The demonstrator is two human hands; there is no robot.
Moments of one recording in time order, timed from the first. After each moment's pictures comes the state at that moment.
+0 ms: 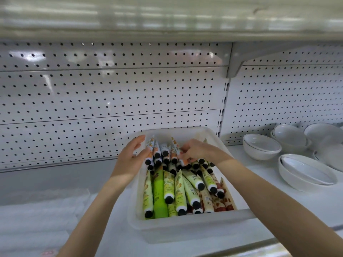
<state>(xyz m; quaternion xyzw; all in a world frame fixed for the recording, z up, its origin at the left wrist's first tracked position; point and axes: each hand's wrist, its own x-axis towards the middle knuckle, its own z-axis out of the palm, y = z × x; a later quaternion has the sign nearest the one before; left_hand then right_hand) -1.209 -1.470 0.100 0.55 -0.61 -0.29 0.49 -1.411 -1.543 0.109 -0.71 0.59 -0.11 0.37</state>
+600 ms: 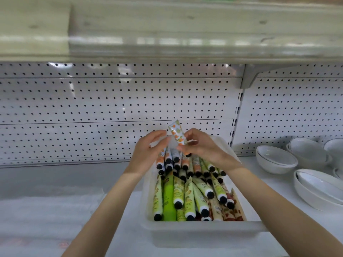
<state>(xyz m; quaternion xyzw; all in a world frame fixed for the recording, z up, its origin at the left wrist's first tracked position) -1.220 -1.471 0.132 0.49 -0.62 -0.29 0.54 -1.398 -1.521 0.134 -0.72 0.42 -0.38 0.40</state>
